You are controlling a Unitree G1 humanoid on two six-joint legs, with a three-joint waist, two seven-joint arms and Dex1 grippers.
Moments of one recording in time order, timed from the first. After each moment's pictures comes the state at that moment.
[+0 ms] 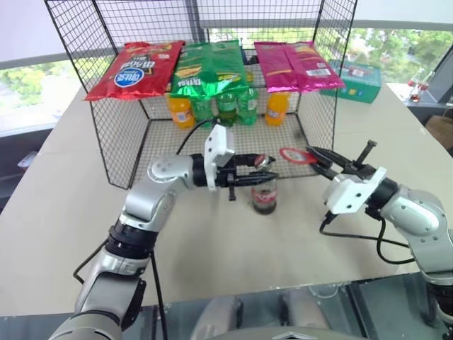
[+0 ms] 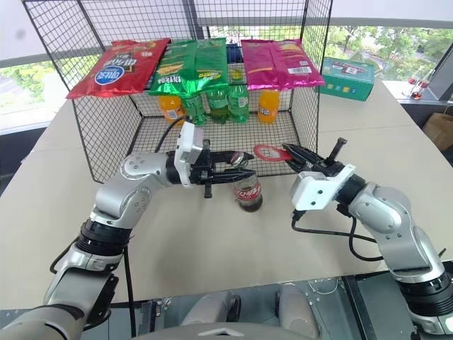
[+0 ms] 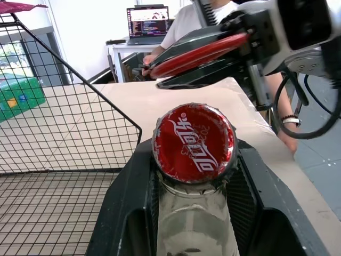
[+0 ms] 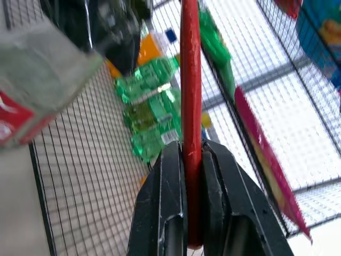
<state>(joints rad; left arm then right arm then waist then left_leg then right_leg) -0.56 0.51 -0.19 -0.08 -0.52 0.32 -1.09 -0.18 -0.69 0.06 -0.48 -0.21 -0.22 0.55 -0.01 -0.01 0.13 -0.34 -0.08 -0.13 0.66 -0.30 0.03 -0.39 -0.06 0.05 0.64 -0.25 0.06</state>
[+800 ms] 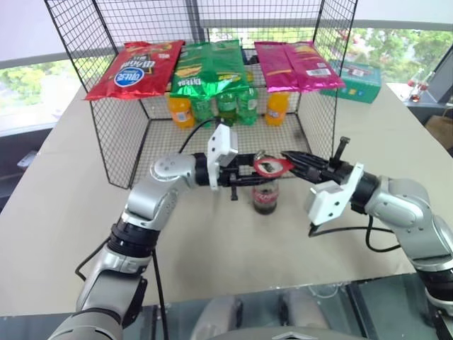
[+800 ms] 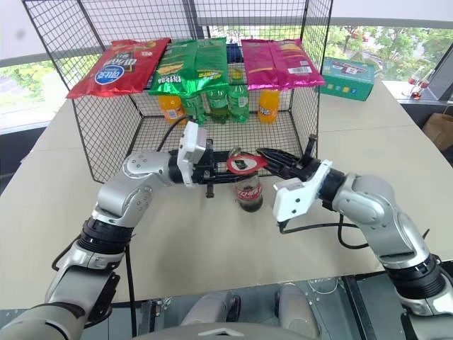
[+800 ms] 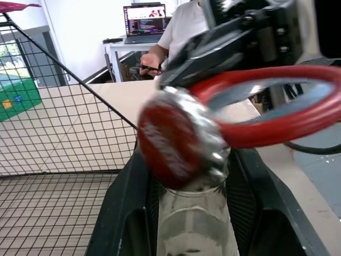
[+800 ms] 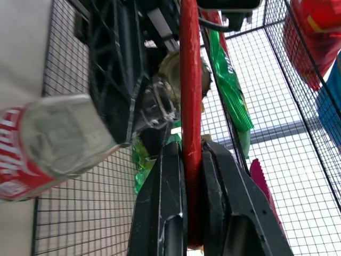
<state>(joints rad) -0.57 0.51 -0.21 -0.09 -0.51 0.33 -1.09 -0.33 -0.65 0.16 -0.42 -0.30 -0.28 0.62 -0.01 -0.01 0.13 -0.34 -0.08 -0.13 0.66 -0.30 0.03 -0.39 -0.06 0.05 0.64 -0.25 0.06</state>
